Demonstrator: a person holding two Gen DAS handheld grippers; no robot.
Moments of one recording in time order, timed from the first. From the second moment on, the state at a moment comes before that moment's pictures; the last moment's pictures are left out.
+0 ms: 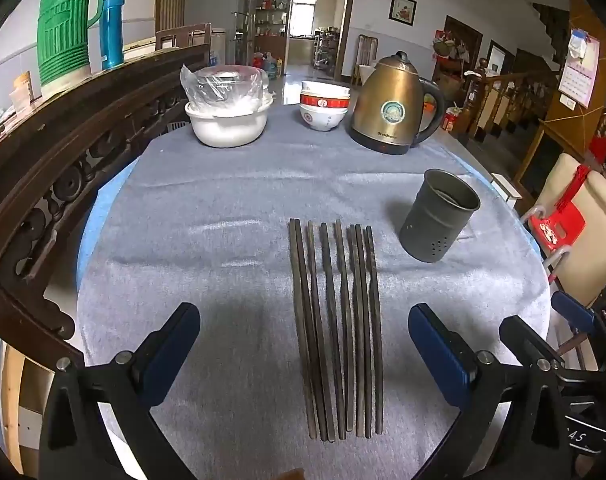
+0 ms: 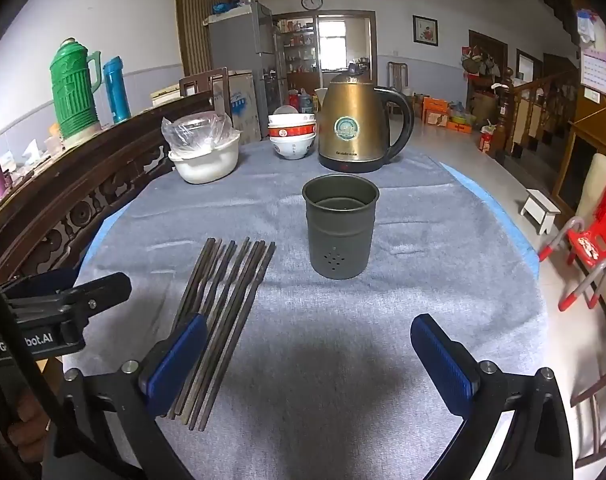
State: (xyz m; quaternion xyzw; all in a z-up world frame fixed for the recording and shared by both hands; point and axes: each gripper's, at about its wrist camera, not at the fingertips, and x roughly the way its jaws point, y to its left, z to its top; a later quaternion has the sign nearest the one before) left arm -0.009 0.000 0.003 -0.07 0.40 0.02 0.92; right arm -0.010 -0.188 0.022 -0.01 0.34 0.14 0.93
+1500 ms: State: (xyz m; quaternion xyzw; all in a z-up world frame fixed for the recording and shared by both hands) left arm -0.015 0.000 0.004 -0.07 0.40 0.02 0.91; right arm -0.013 -0.186 0.018 -0.02 0.35 0.12 0.93
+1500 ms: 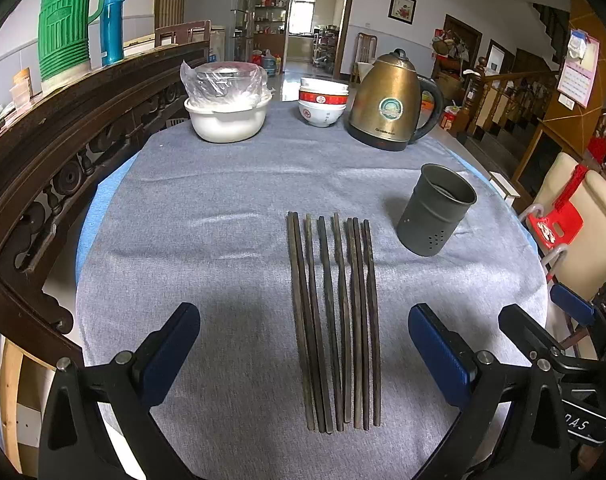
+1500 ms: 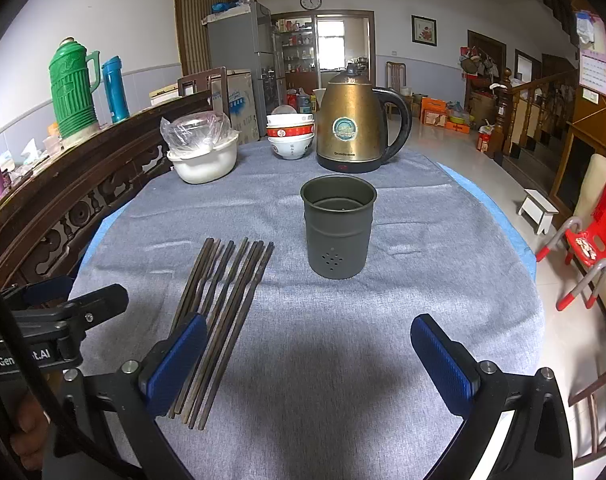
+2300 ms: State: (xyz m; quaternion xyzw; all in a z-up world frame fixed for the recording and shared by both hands) left arm -0.018 -0.002 0.005 -0.07 0.40 0.02 0.91; right arm -0.014 -0.186 0.018 -0.02 0.35 0.12 0.93
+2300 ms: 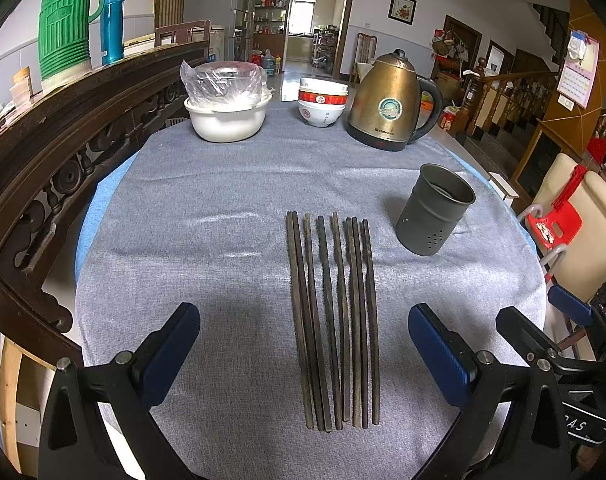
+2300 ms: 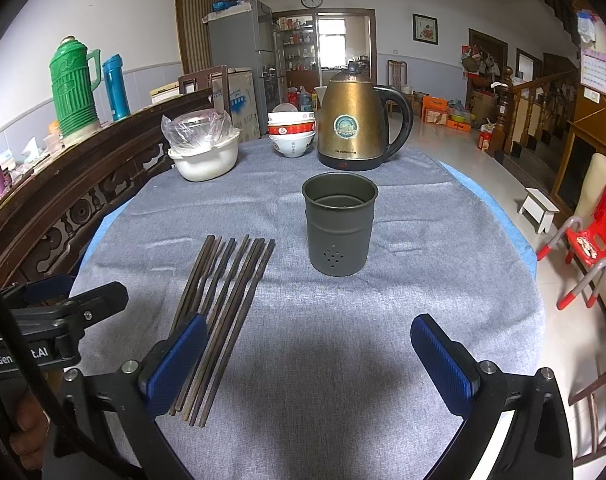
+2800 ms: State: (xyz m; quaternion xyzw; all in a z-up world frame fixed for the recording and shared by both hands) left arm -0.020 -0.001 0.006 -0.07 0.40 0.02 0.91; right arm -0.015 -0.185 0.017 -0.02 0.35 0.12 0.93
